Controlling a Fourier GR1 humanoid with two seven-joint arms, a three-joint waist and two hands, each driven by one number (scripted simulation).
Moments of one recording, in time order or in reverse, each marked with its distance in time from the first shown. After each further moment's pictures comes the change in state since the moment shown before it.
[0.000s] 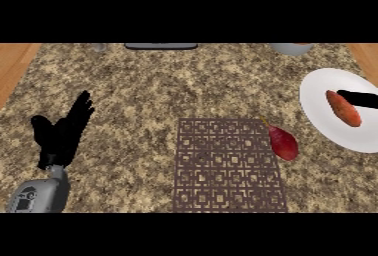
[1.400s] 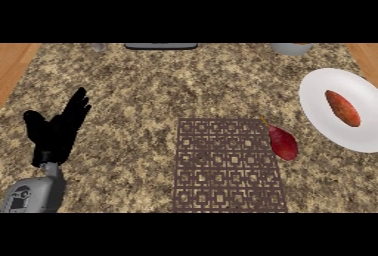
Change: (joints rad) left arm -0.013 0.001 0.027 -0.033 -0.004 -0.023 0.049; right arm 0.281 -0.053 -0.128 -0.266 -0.594 0.400 -0.067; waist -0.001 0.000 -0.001
